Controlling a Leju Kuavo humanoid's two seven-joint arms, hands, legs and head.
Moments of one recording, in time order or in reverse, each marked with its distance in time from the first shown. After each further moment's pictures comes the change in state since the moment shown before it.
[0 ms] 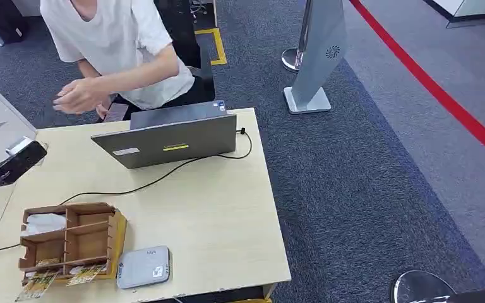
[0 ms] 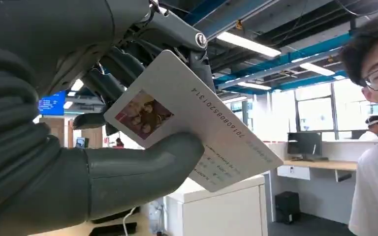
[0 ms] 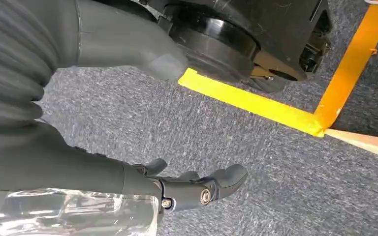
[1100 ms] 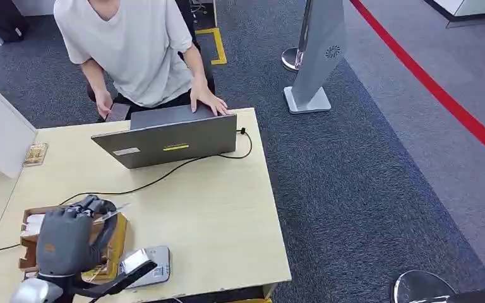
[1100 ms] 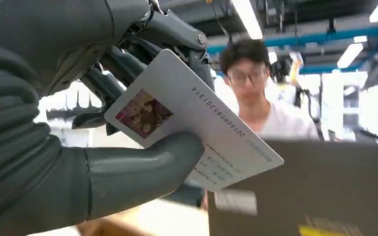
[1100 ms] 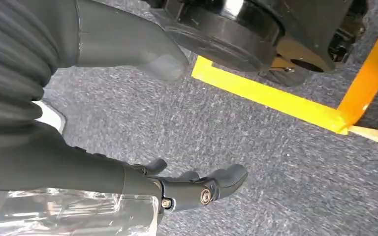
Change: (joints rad) left arm 0.501 -0.220 -0.295 -0.392 -0.174 0.182 -0.109; right arm -0.035 0.006 0.046 0.077 -0.026 -0.001 0.016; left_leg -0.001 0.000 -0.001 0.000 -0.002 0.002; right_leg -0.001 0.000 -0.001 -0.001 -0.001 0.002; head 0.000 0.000
